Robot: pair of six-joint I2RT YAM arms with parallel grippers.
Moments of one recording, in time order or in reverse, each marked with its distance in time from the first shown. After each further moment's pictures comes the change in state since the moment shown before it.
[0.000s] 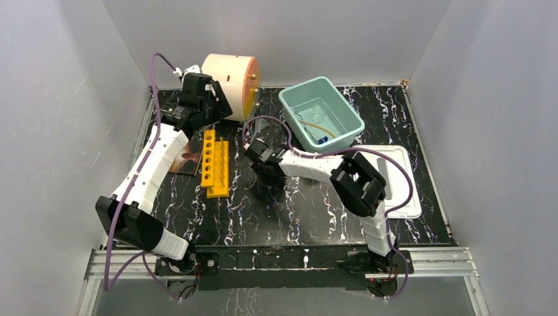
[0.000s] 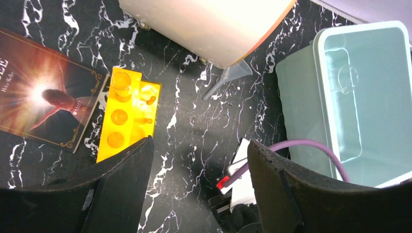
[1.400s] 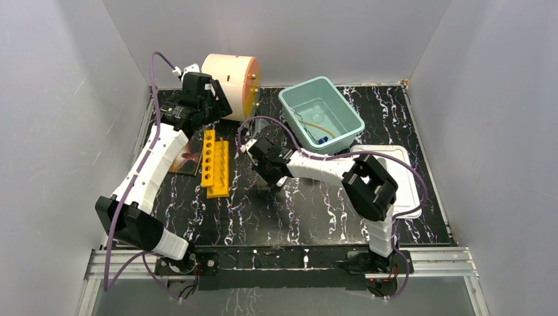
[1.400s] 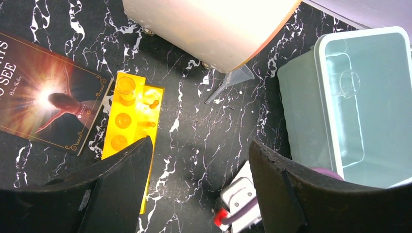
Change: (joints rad) left arm 0.000 0.000 0.016 -0.003 -0.033 0.013; right arm 0.008 -0.048 -0.046 0.103 -0.132 -0.184
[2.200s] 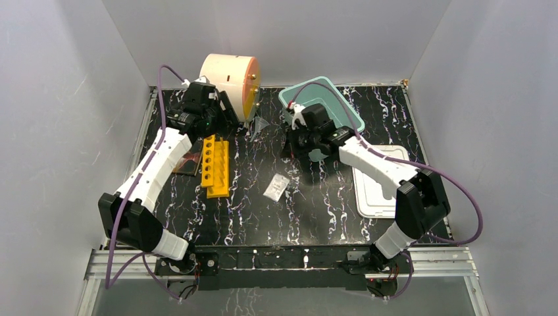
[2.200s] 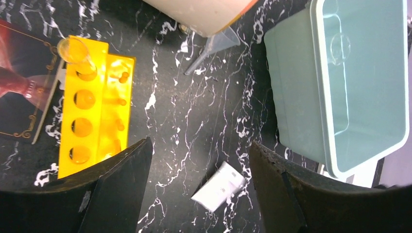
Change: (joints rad) left arm 0.000 -0.009 -0.116 0.059 0.149 -0.056; right arm -0.293 -0.382 -0.194 0.141 -0.479 0.314
